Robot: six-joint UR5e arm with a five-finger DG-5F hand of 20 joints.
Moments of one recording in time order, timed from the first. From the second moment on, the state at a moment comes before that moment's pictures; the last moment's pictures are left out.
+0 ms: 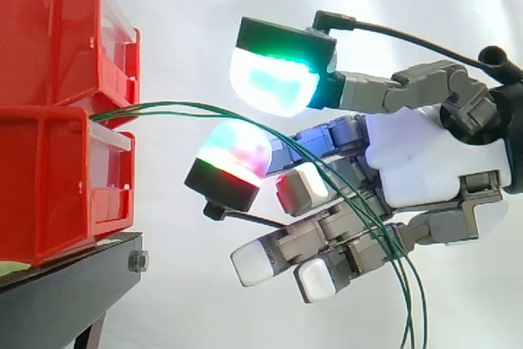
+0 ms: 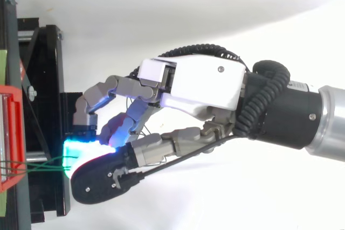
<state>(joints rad) 0.22 -2.33 -1.00 -3.10 -1.16 0.04</state>
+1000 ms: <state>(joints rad) 0.21 -2.33 -1.00 -3.10 -1.16 0.05</state>
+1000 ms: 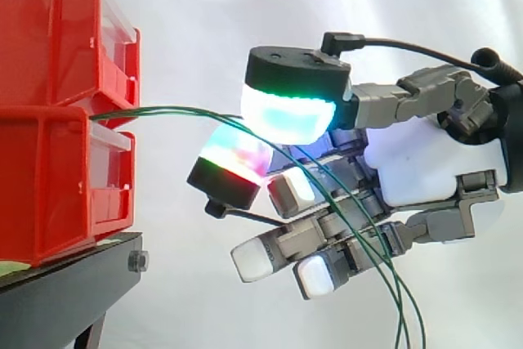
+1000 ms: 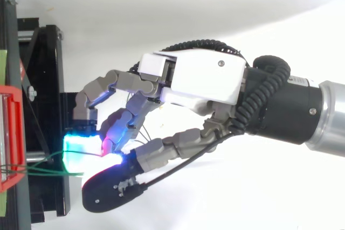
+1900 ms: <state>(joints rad) 0.20 -2.33 -0.96 -3.16 -1.19 0.05</state>
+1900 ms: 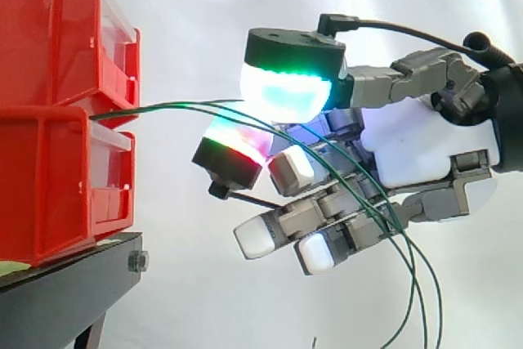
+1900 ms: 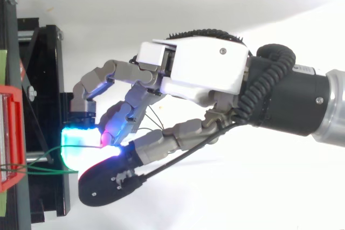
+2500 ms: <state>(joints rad) 0.18 -2.32 -0.95 -3.21 -1.21 0.05</state>
